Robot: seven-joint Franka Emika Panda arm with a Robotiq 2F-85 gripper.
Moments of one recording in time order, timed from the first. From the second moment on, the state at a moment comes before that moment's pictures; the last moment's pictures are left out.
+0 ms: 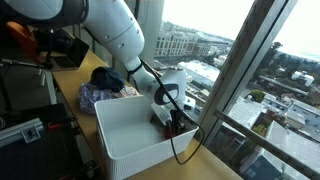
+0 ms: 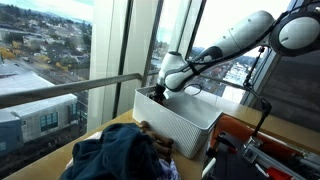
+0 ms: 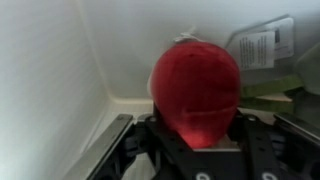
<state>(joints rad) -0.05 0.95 -0.14 -1.47 -0.13 2.63 0.19</state>
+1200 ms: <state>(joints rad) 0.14 0.40 -0.16 -1.73 -0.21 2.52 0.38</state>
